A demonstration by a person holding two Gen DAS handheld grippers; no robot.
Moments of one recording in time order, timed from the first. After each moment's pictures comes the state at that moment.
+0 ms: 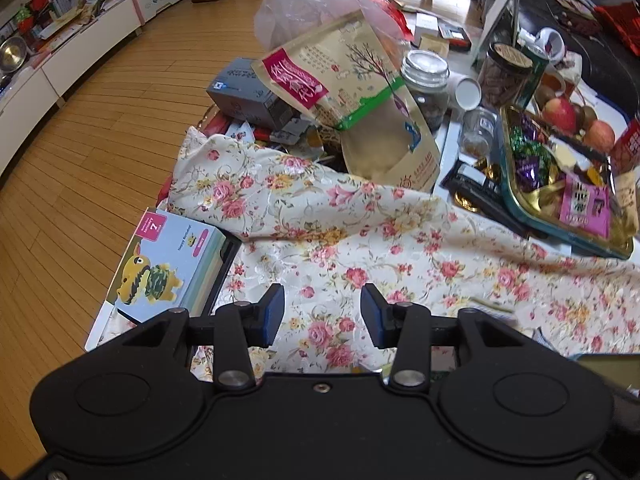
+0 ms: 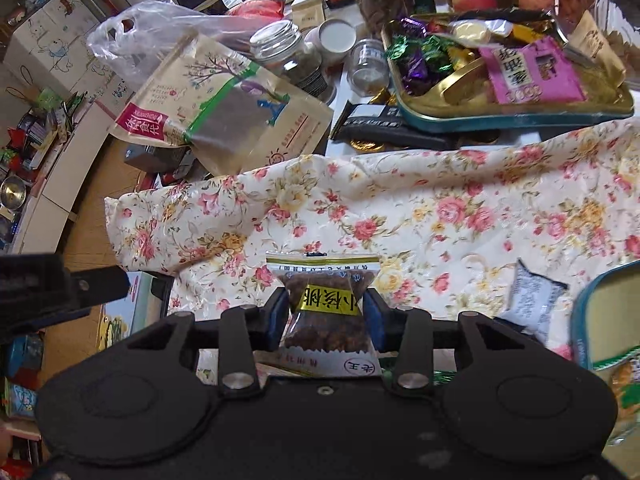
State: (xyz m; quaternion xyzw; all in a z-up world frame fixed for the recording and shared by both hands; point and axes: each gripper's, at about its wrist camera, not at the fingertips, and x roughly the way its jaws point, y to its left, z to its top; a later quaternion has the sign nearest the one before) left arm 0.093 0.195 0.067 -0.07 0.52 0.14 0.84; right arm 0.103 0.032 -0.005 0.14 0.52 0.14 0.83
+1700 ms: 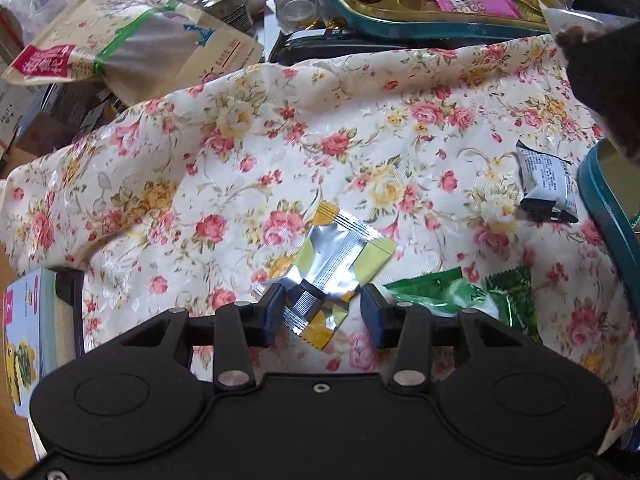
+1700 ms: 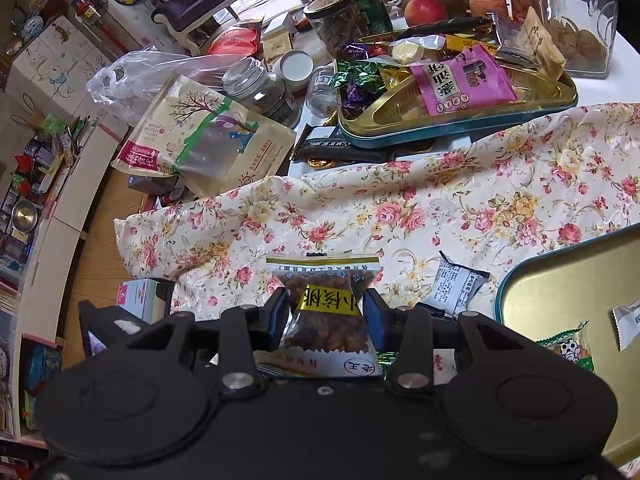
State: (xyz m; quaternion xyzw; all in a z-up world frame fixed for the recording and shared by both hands) left arm 0.099 0.121 -0.065 0.13 0.53 -0.07 0.84; right arm 0.084 -0.042 0.021 0.19 0.52 0.13 0.83
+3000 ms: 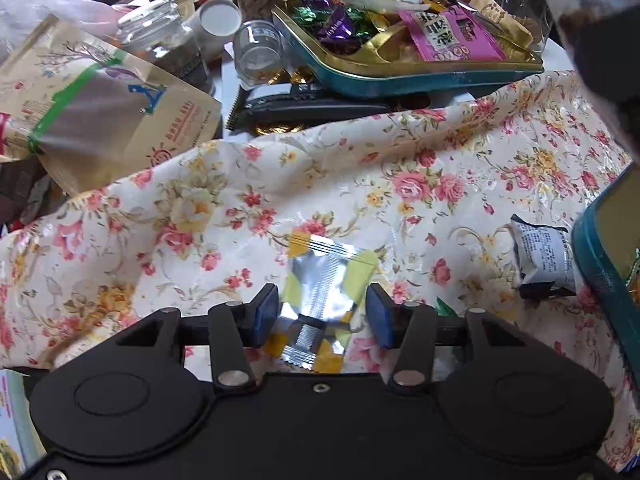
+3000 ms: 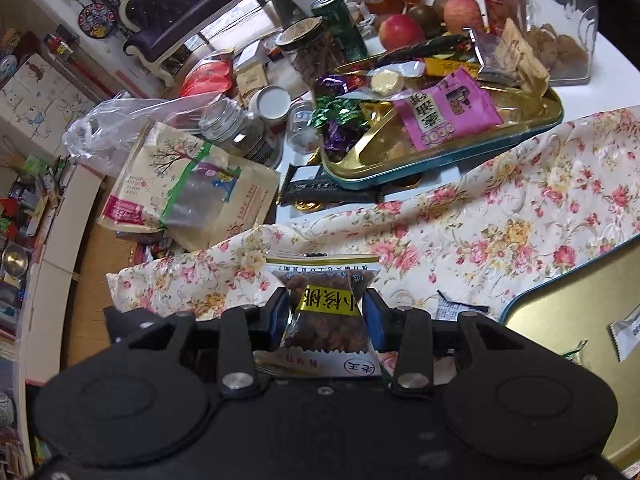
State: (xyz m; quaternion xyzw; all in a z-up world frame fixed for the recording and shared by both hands) left arm 0.143 0.111 -0.072 0.11 0.49 -0.14 0.85; right arm 0.115 -0.042 0.036 0.22 0.50 0.10 0.83
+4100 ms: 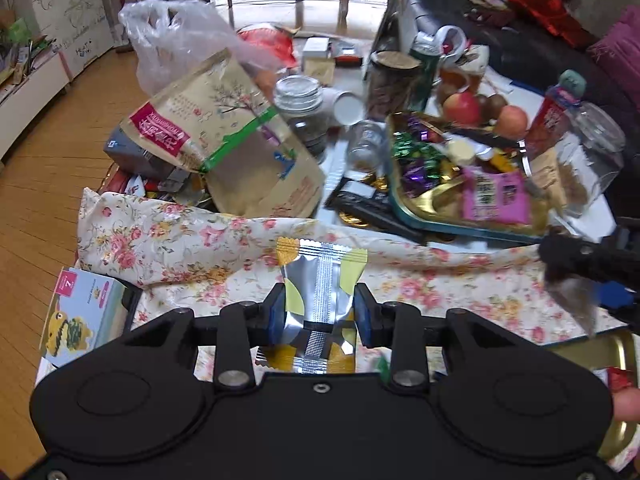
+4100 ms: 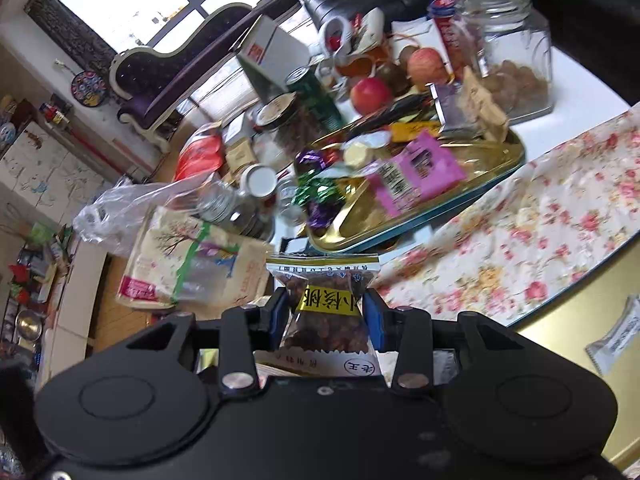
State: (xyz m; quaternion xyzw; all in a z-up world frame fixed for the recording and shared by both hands) left arm 0.104 0.109 0.077 -0.04 0.47 0.03 0.88; right arm 0.108 -0.096 0.070 0.27 0.43 0.04 0.86
